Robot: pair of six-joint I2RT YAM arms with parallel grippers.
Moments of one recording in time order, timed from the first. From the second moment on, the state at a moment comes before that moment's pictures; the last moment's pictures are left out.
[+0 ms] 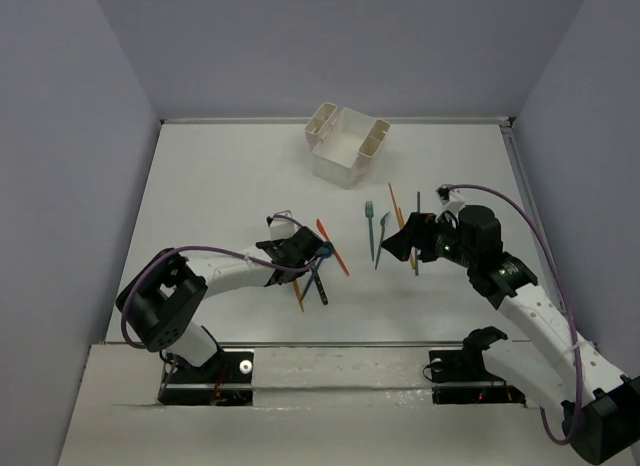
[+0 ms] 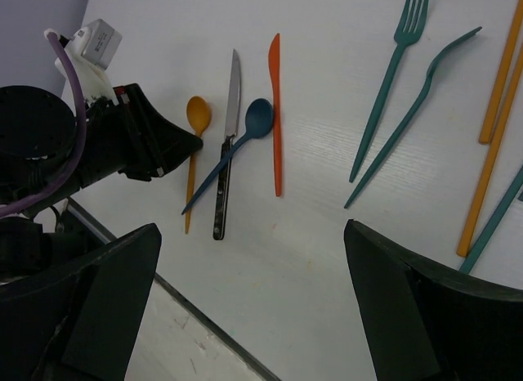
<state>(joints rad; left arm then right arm) -0.84 1.51 0.74 -0.35 -0.51 -0.98 0.41 0.81 0.65 -0.28 -0.34 0.51</state>
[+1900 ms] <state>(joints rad) -0.55 2.50 2.37 0.24 -0.89 0.08 0.41 0.71 0.43 0.03 -0.27 0.57</state>
